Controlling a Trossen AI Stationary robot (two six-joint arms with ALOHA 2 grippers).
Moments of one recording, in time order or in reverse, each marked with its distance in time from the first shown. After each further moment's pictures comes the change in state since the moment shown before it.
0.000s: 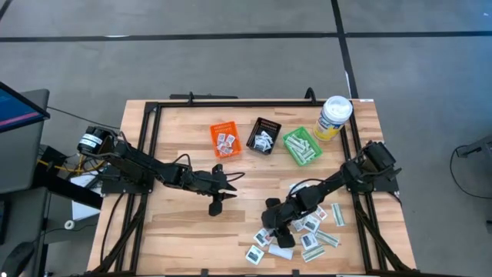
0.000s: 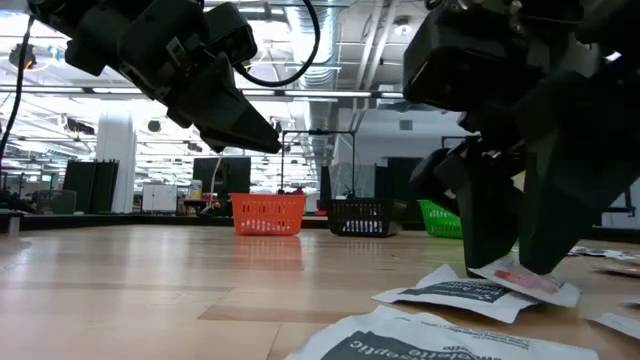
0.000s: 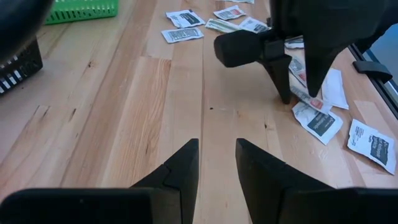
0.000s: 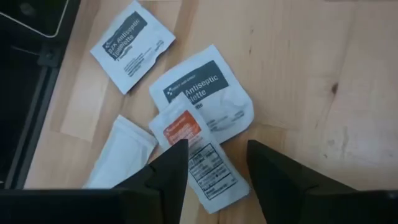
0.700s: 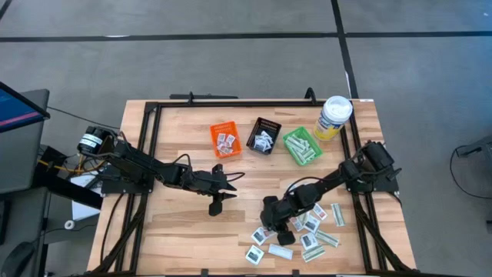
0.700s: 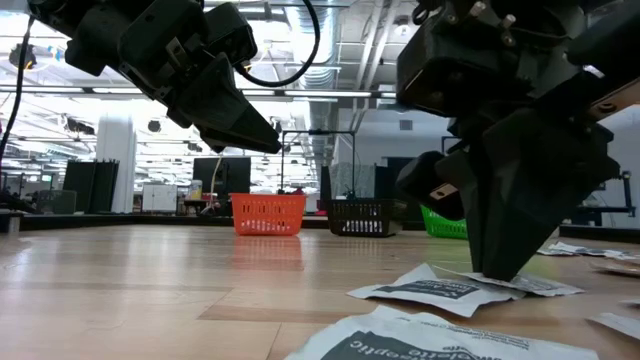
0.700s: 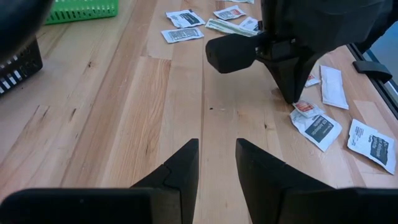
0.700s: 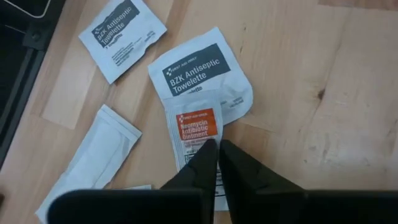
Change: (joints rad) left arm 0.000 0.000 0.000 0.000 0.000 0.000; right arm -0.028 0.024 0.015 -0.031 -0.030 -0.109
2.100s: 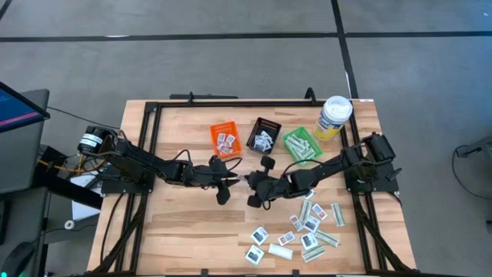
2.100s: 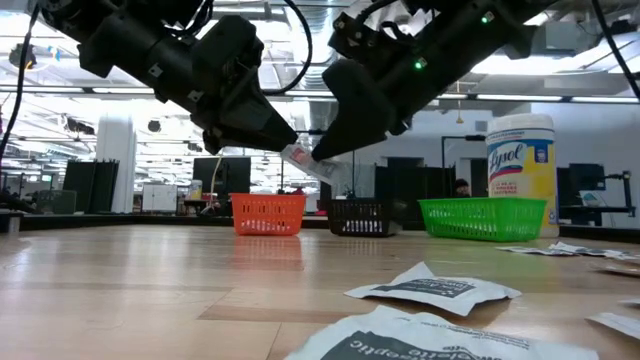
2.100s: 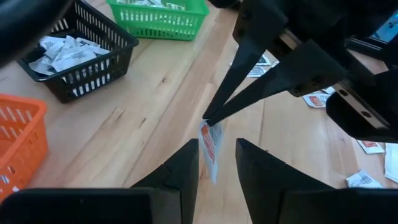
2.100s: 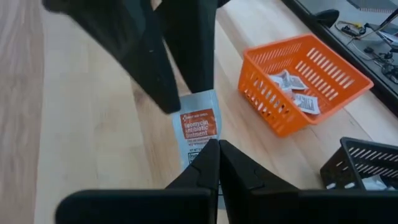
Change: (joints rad) left arm 0.053 0.000 0.000 0.038 -0.185 -0.164; right arm -0.169 -0.095 0.025 0.193 0.815 -0.026
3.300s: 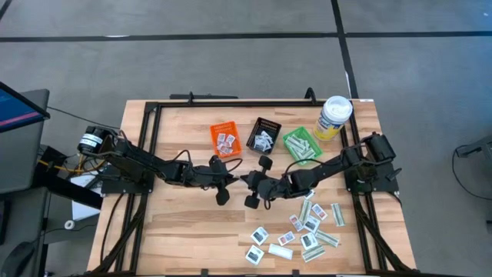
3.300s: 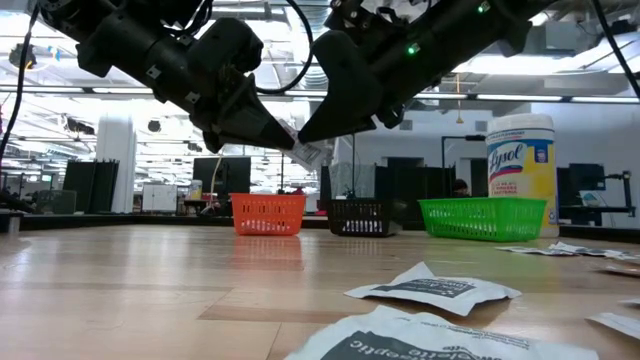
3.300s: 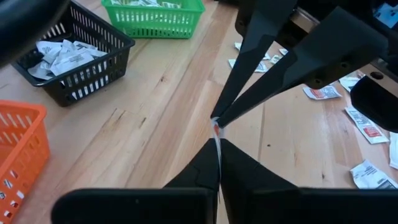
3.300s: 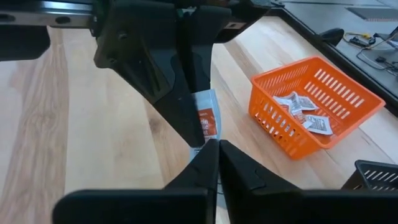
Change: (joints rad) left arm -0.004 0.000 0.000 -0.005 0.001 0.045; right arm 0.000 -0.002 0.000 0.105 -0.015 -0.003
